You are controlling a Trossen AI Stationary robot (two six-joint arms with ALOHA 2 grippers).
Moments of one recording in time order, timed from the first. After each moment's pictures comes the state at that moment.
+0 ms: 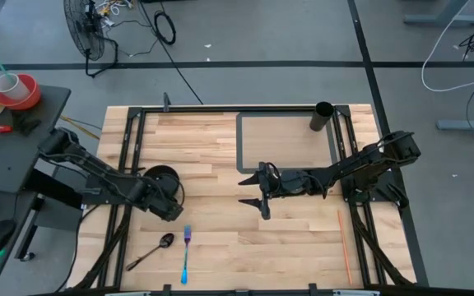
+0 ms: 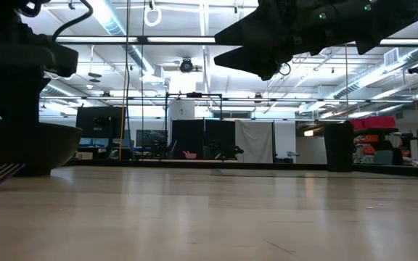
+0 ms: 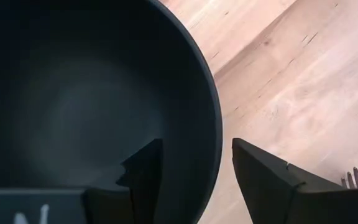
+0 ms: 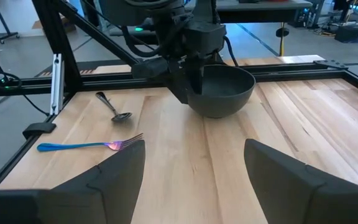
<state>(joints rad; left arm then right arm) -0.50 1.24 0.70 -0.87 -0.33 -1.32 0.22 1.58 0.71 0.65 0.17 0.10</state>
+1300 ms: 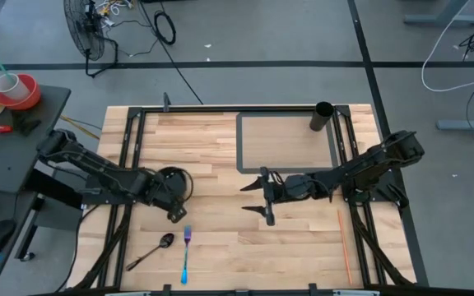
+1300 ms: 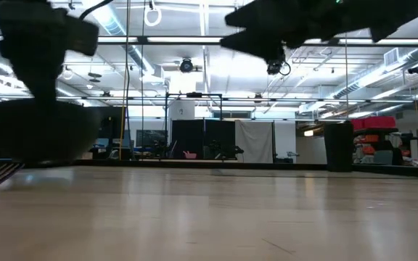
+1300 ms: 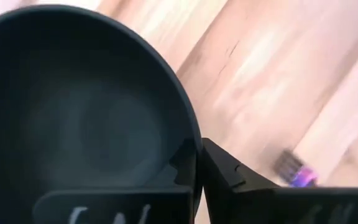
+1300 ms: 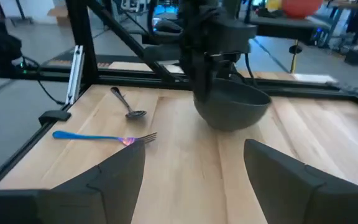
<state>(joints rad) -0.41 1.25 0.82 -0.85 -0.26 -1.00 0.29 1.54 0.71 0.62 0.20 -0.01</state>
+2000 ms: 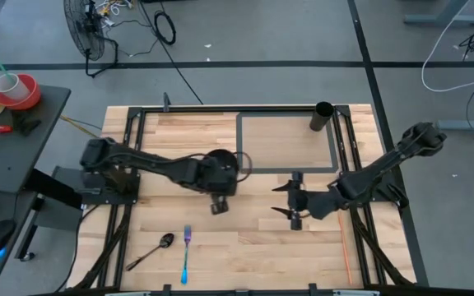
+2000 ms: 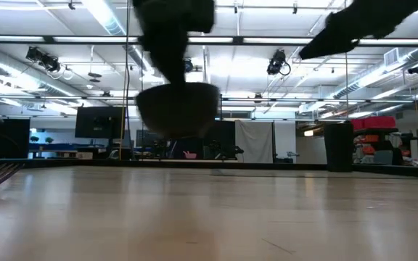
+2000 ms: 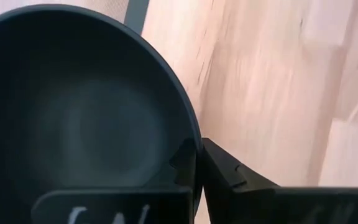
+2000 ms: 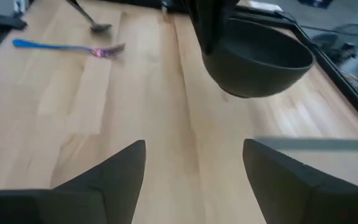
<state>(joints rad) -0.17 1.76 1.43 -0.83 -0.26 -0.31 0.54 1.23 0.71 -0.12 0.61 0.21</state>
